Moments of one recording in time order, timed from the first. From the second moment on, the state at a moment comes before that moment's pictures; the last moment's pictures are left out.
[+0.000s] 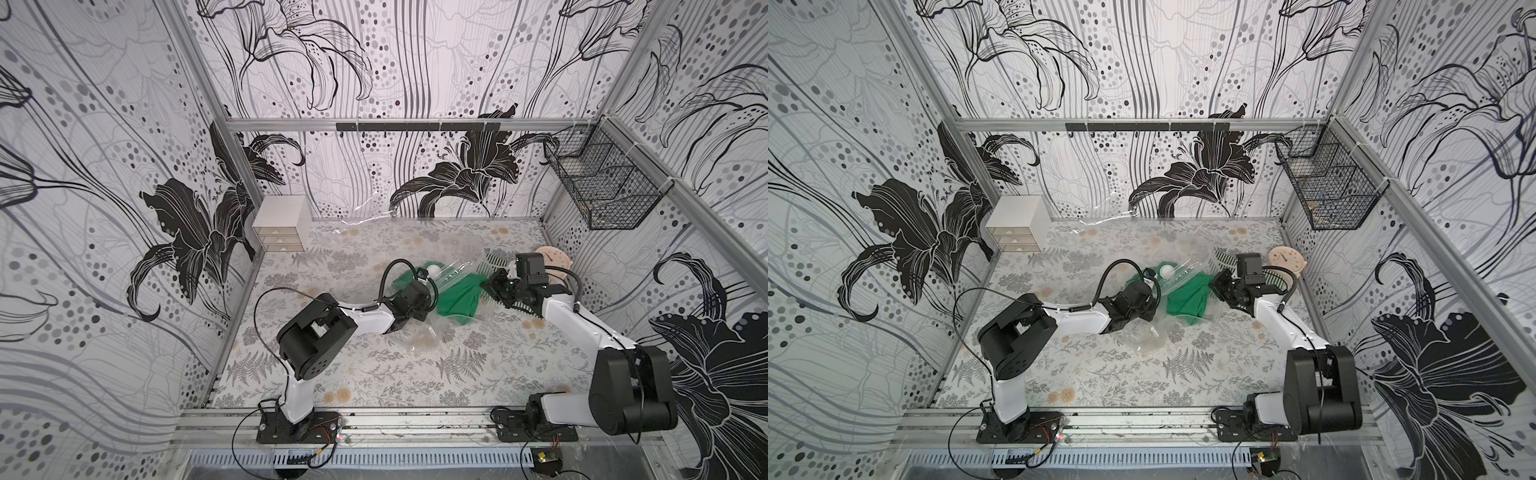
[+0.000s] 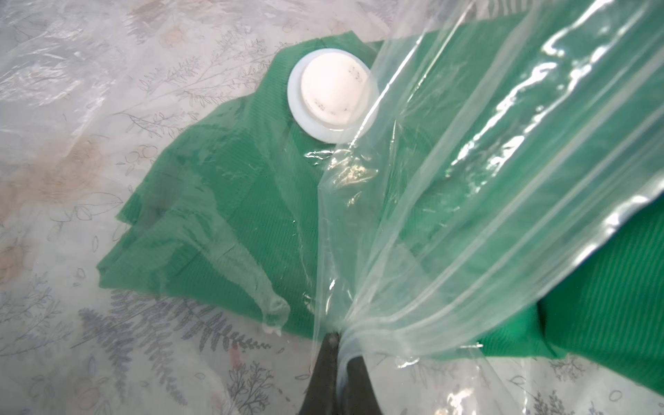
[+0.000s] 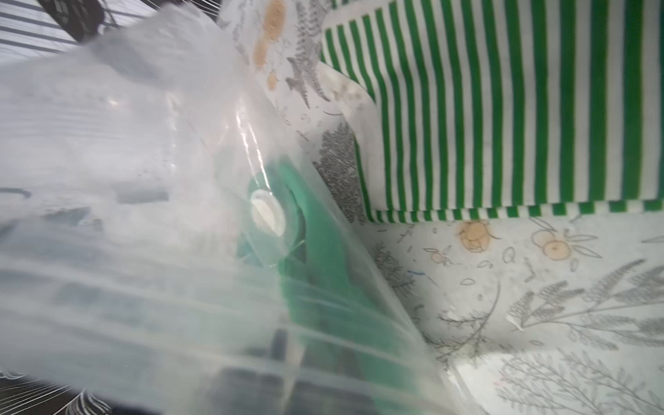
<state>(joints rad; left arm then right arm) -0.79 1.92 1.05 0.11 -0.24 -0.31 0.10 1.38 0.83 -0.30 -0.35 0.92</state>
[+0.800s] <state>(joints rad) -0.81 1.92 1.09 0.10 -0.19 -0.28 0.16 1.52 0.68 -0.19 -0.41 0.71</state>
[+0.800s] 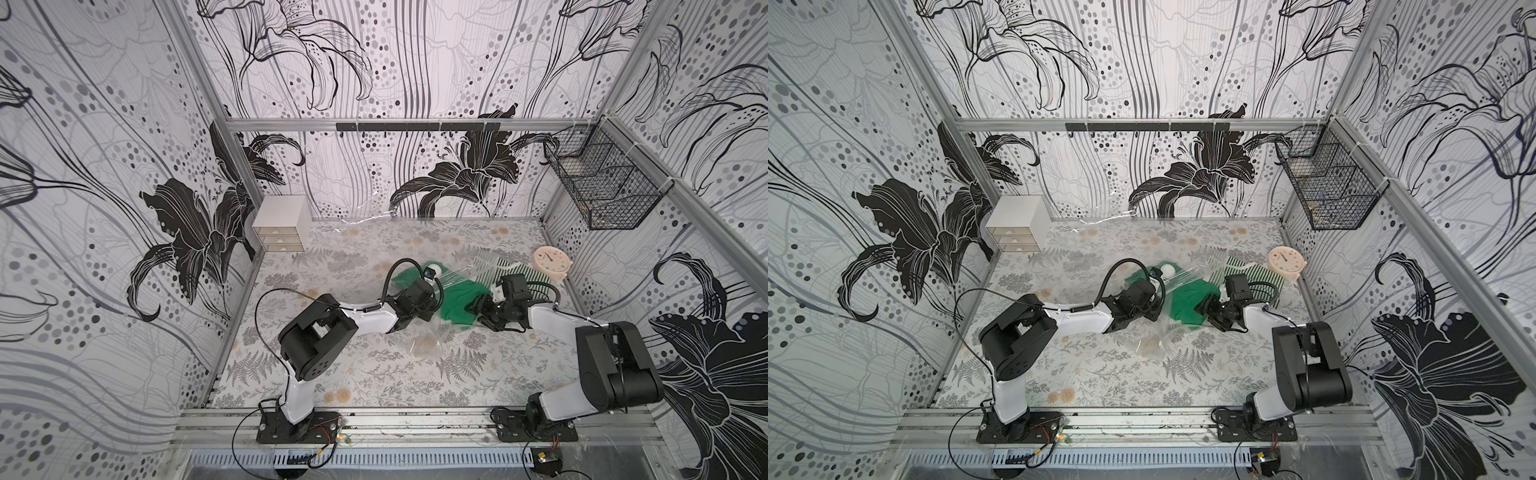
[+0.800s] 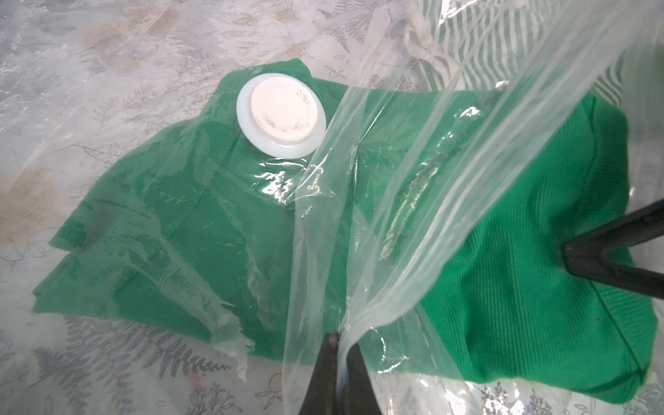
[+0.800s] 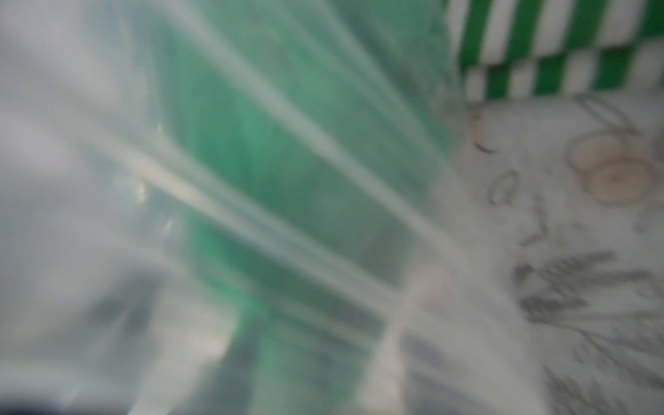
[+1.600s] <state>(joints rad) -0.81 1.93 1.09 0.09 -0.20 -0.28 0.21 1.63 0.79 -0.11 -0.44 0.78</state>
